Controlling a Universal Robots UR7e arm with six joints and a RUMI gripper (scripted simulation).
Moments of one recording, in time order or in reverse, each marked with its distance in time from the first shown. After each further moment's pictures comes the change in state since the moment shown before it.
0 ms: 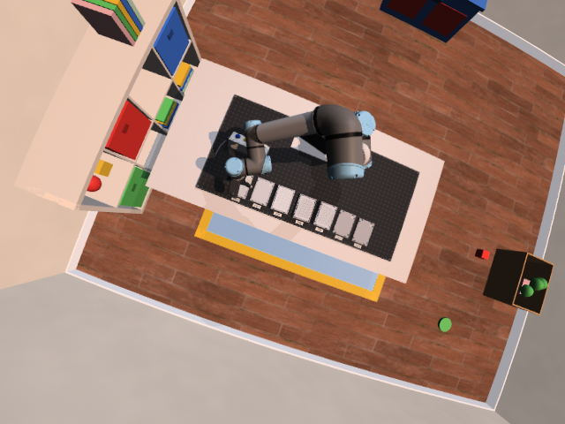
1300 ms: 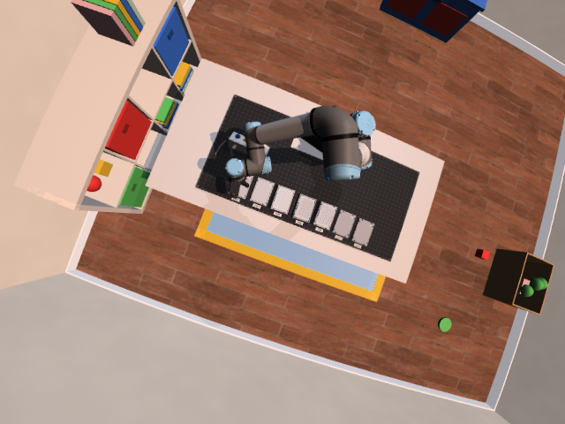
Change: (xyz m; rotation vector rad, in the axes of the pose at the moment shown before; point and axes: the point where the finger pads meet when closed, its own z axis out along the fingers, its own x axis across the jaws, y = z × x) arm 0.000 0.000 0.017 0.000 0.000 0.000
